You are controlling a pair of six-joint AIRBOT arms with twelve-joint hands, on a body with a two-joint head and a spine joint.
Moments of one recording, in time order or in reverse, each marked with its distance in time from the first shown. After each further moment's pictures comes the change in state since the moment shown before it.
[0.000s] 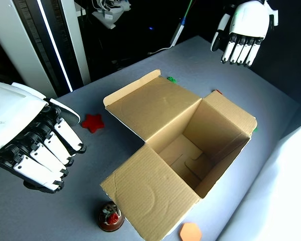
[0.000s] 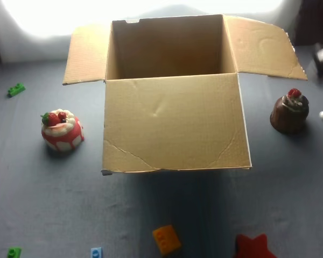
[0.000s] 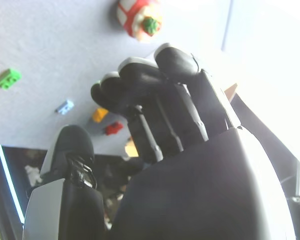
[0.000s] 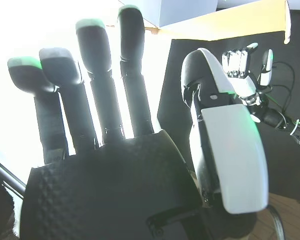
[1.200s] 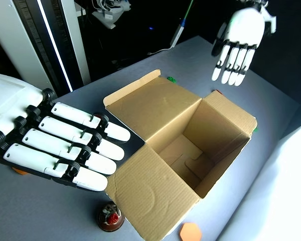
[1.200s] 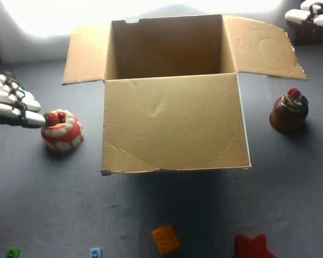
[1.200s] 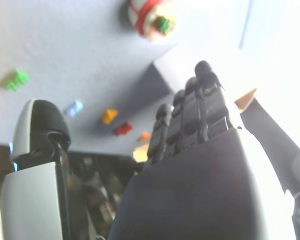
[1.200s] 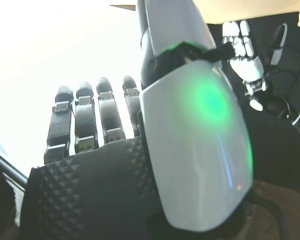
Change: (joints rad) left arm 0.225 -0.105 0.018 -0.156 0.050 0.037; right arm 0.062 -0.002 0.000 0.011 -0.014 0.005
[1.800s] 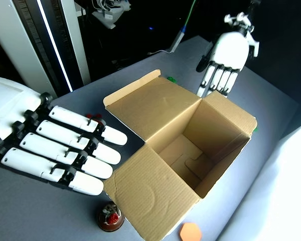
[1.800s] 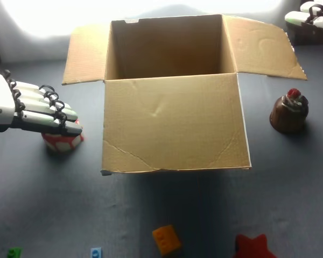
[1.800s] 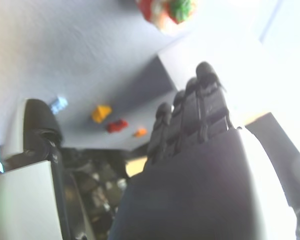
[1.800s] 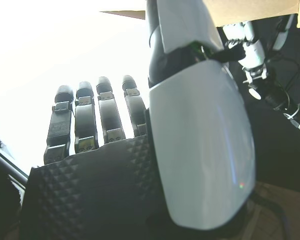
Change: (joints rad) left arm 0.169 -0.150 0.060 -0.239 0.074 0.106; right arm 0.000 0.000 -0.002 0.002 -0.007 0.000
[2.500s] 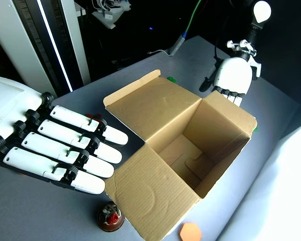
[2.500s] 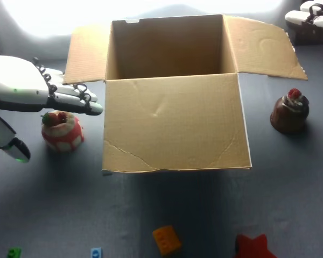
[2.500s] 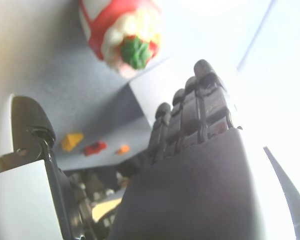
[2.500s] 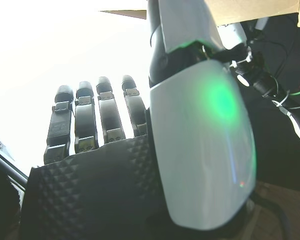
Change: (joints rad) left arm -0.018 -0.210 0.222 -0.014 0.037 0.004; right arm 0.000 0.000 0.000 0.003 0.000 0.000
